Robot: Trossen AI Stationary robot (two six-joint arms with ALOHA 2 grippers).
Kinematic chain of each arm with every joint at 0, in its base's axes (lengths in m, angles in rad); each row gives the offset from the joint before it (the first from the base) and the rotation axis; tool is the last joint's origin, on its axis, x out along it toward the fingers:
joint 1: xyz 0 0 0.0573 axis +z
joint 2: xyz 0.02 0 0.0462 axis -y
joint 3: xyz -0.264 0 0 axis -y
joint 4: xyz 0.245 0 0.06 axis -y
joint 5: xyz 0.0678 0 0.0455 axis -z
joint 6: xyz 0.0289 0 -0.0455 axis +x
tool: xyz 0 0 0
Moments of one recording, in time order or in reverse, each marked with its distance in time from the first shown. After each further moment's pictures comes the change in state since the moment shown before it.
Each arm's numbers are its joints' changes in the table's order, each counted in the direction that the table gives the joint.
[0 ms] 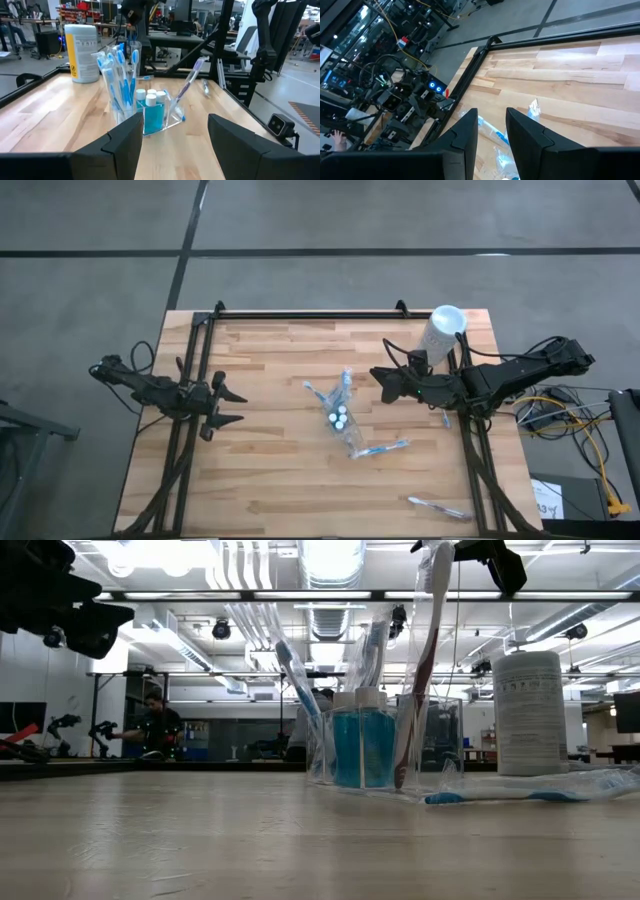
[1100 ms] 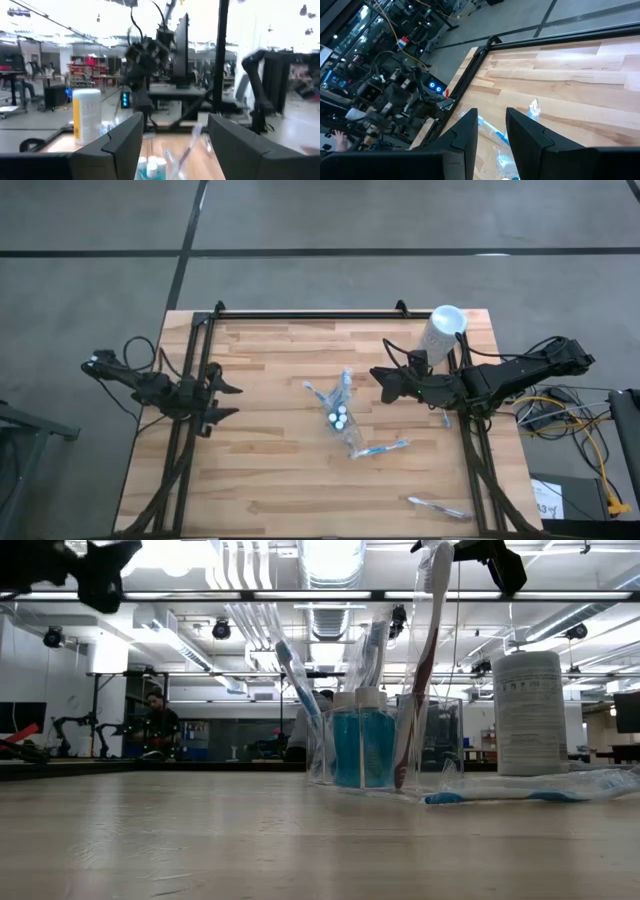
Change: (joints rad) left arm 0.000 -0.167 0.038 0.416 -0.008 0.148; right arm 0.000 0.000 0.000 0.000 0.000 0.000
